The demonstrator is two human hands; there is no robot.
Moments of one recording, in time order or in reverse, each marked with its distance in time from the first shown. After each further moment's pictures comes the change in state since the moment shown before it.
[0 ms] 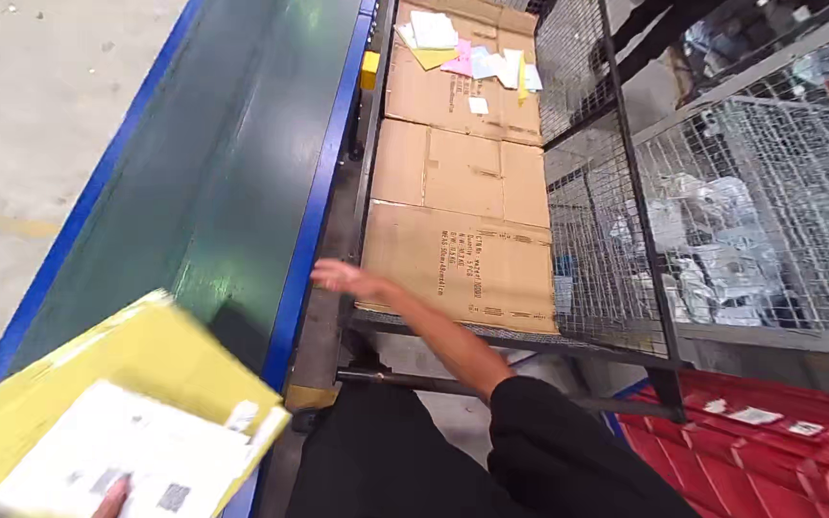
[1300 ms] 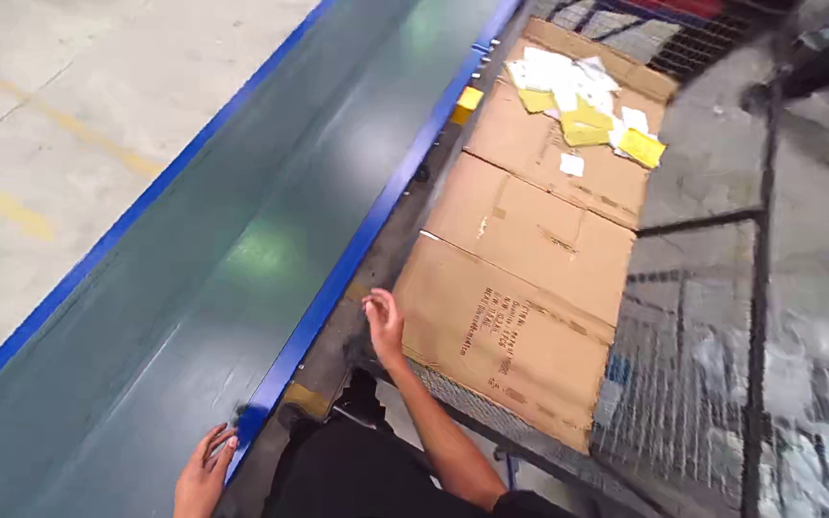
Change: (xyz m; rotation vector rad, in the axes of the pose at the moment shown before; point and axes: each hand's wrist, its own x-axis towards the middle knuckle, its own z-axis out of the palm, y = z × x) left_hand -0.025 -0.092 0.126 0.371 0.035 -0.310; right_hand 0.016 0.048 0.009 -0.174 0.638 -0.296
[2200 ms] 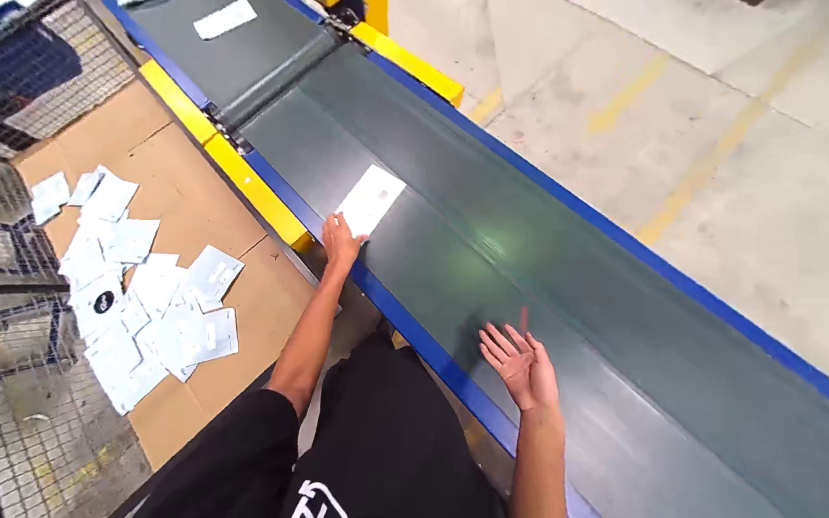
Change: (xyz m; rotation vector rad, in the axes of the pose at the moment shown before) left_hand -0.172 -0.377 -0.257 -0.305 1.145 -0.798; right_hand -0.277 -0.073 0.400 -0.210 -1.336 0.996
